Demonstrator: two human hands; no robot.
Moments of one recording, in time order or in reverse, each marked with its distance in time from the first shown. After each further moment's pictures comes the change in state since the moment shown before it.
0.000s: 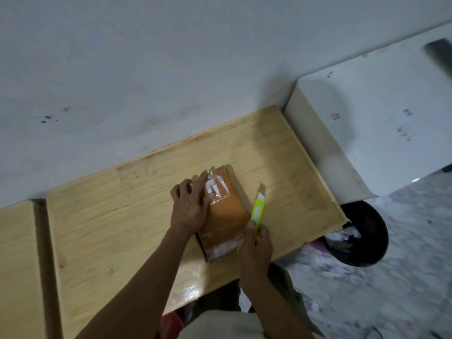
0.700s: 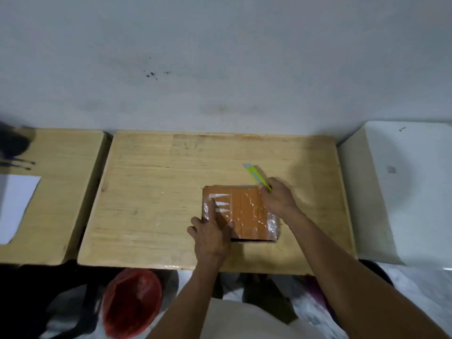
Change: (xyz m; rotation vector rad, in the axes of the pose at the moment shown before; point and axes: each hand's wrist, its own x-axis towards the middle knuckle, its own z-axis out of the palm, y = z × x) left_hand -0.106 0.071 0.026 -0.298 0.140 -0.782; right_hand 0.112 -0.097 0.026 -0.834 -0.711 -0.495
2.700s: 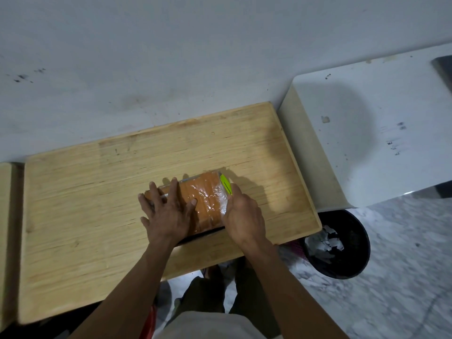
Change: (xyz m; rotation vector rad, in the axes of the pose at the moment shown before) left_hand 0.043 0.023 0.006 0.276 -0.046 0.294; right_hand -0.086 0.039 0.014 -0.024 0.249 0.024
